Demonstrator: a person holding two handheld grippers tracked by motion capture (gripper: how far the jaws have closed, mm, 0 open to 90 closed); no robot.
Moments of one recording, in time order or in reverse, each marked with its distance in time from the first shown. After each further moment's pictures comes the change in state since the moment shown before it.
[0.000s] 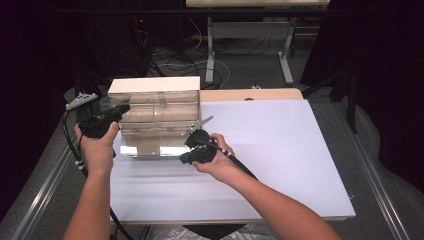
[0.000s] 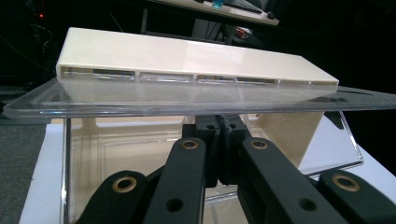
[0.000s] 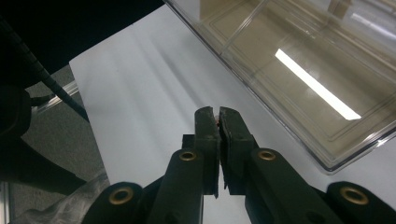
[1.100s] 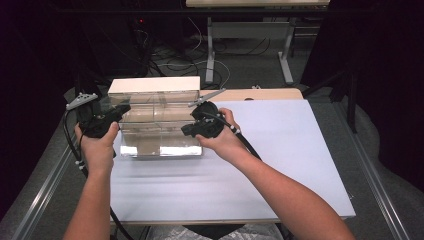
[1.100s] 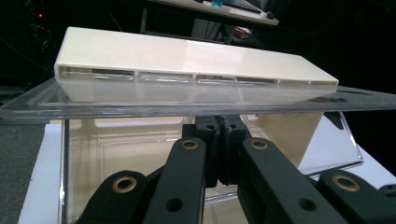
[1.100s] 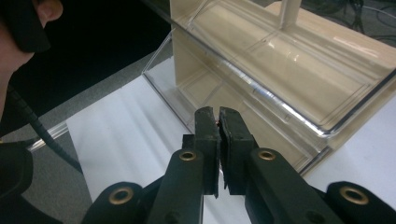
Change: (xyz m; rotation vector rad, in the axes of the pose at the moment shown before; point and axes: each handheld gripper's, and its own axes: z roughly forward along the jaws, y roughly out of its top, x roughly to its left) left arm 0.000 0.000 0.001 0.001 -0.002 -0.001; right arm -0.014 0.045 -0.051 -0.160 -0.087 0.030
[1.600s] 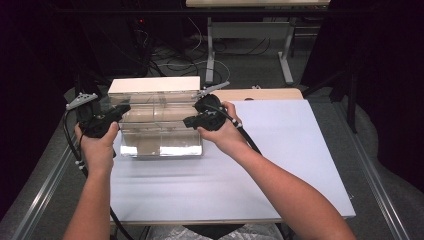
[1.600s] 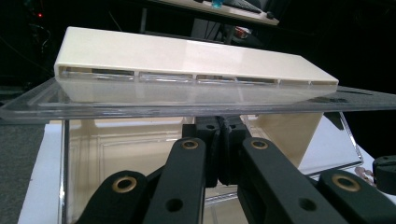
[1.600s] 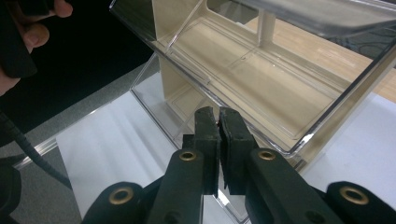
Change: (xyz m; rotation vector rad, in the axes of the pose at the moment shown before) left arm 0.001 0.000 0.000 -0.003 0.000 0.004; right arm -0.011 0.010 -0.004 -0.038 -0.033 0.014
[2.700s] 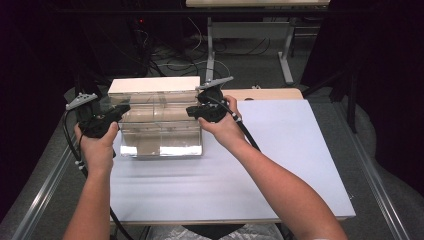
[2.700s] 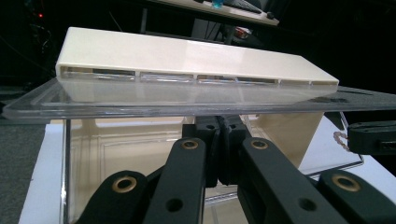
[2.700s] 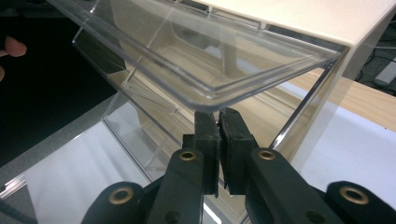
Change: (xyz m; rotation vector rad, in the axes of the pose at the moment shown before) left arm 0.001 0.000 -0.001 0.005 0.000 0.001; right arm -0.019 0.008 0.008 -0.080 -0.075 0.046
